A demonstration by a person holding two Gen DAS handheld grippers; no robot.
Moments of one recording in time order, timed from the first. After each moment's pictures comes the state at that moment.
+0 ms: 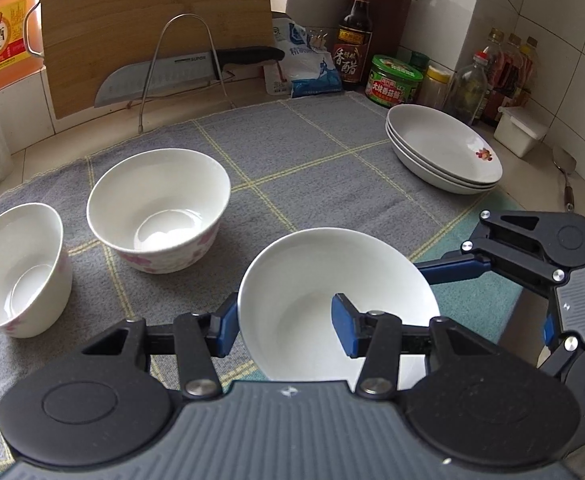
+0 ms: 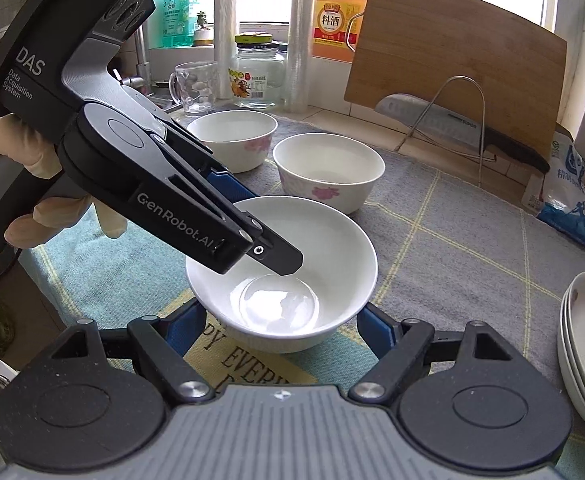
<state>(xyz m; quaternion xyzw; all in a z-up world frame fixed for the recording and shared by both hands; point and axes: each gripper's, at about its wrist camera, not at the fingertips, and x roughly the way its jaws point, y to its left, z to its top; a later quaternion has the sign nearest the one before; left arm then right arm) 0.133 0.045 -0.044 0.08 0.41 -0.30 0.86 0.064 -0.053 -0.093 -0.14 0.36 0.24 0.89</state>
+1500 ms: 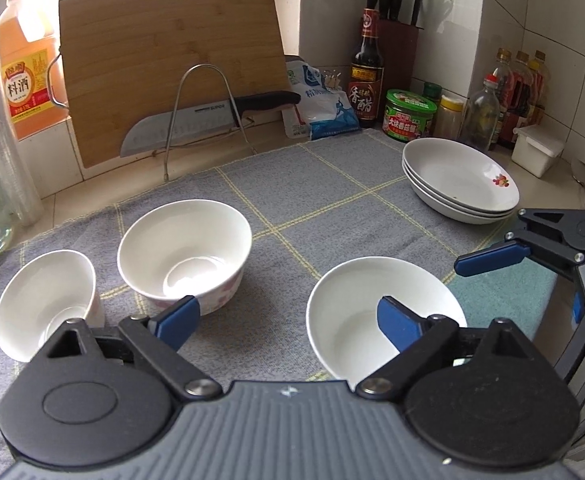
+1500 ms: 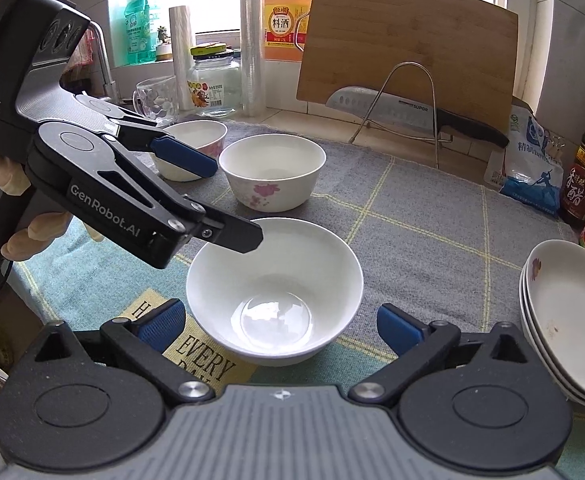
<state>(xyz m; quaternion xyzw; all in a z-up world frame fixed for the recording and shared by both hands) 0.122 0.050 -0.028 0.10 0.35 -0.25 0.90 0.065 -0.085 -0.085 -0.10 0.36 0.21 0.90</state>
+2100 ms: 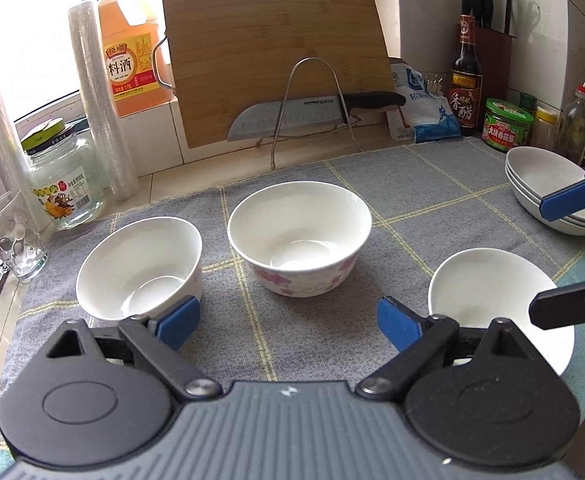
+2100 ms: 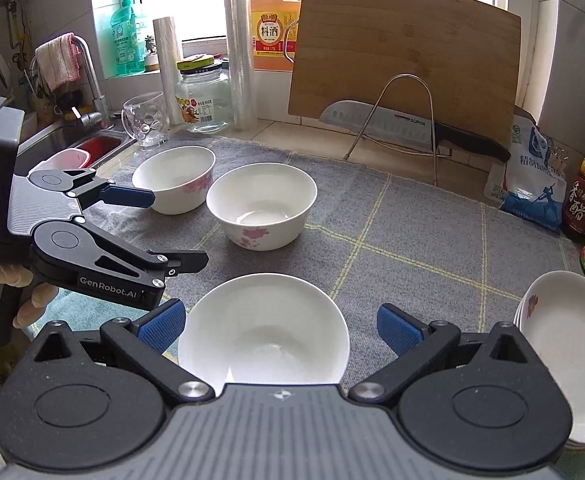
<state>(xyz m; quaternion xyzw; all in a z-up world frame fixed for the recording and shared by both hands) 0.126 0.073 -0.049 0.10 0.32 -0.12 0.93 0.109 -0.079 -0.057 -0.08 0.38 0.21 0.90</state>
